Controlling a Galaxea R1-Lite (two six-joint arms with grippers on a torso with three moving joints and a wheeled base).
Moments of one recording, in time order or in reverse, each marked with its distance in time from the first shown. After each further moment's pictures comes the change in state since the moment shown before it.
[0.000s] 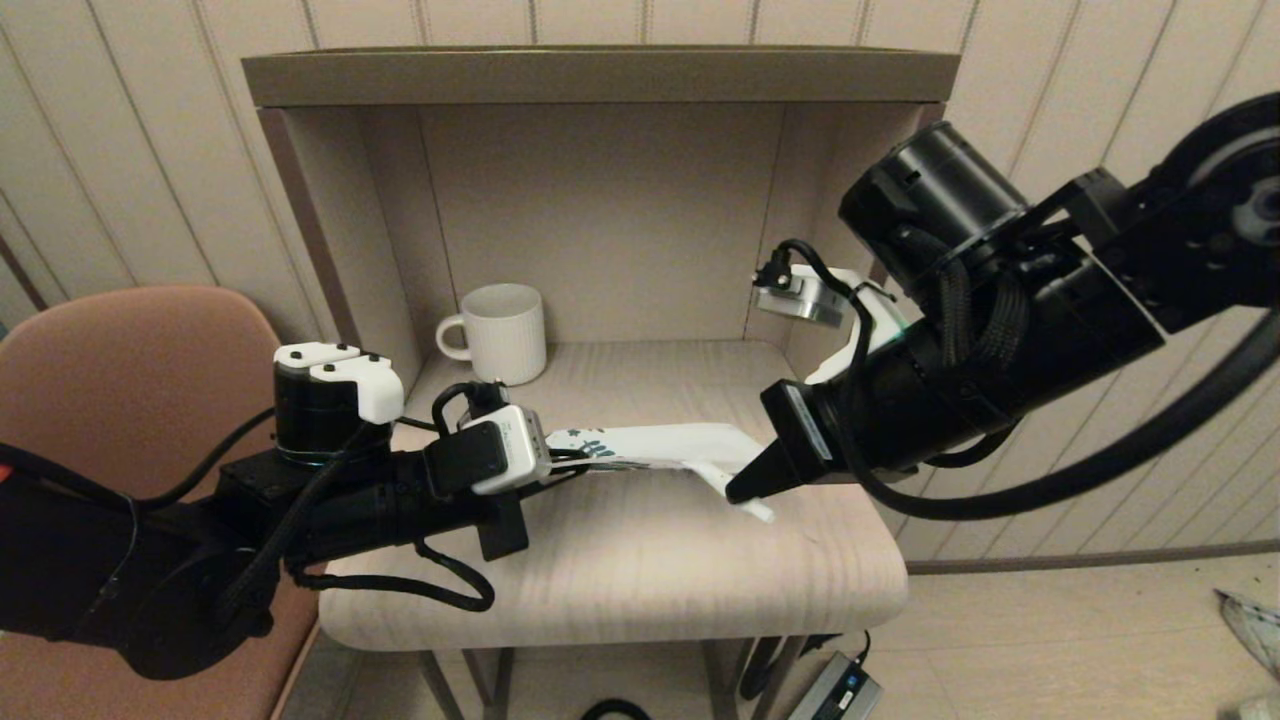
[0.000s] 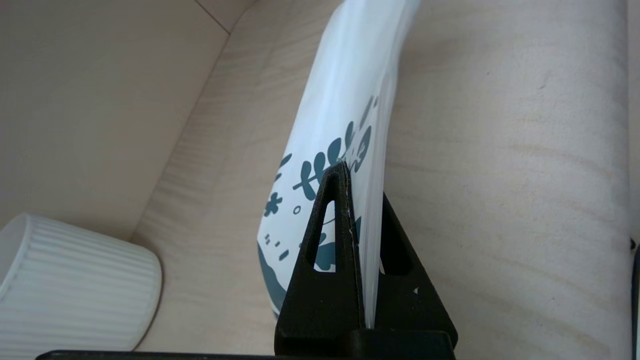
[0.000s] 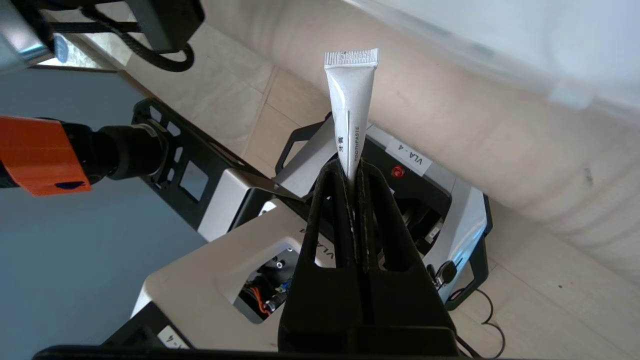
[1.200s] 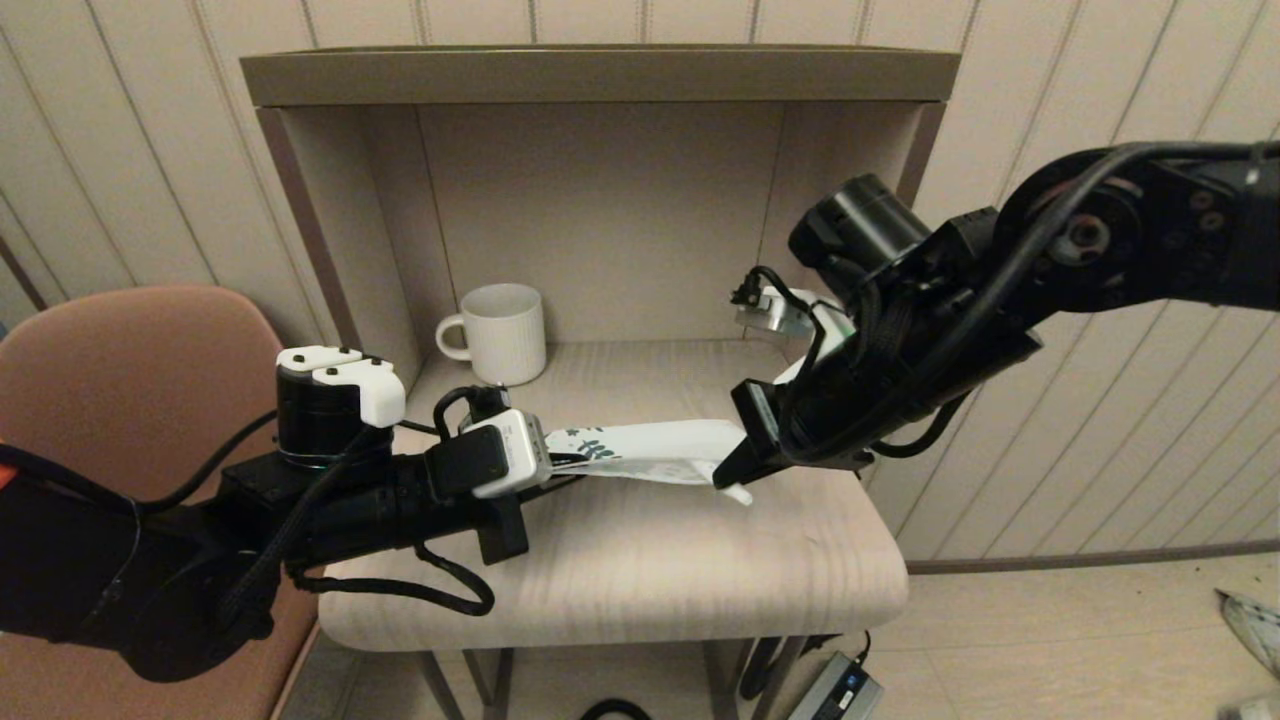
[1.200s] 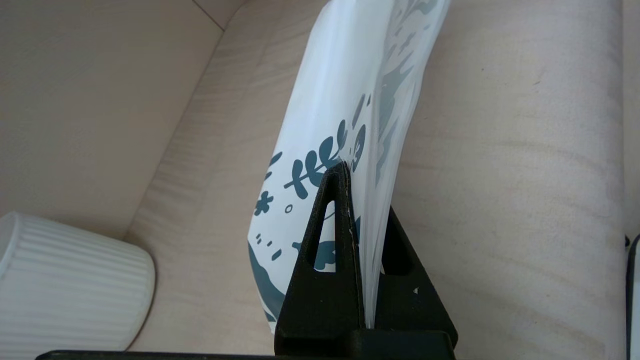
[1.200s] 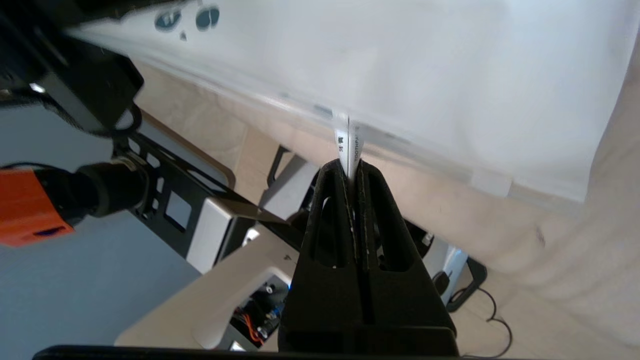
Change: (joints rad) left arm 0.000 0.003 0.006 0.000 -0.003 0.000; right arm -0.059 0.132 -0.073 -0.007 0.003 -0.001
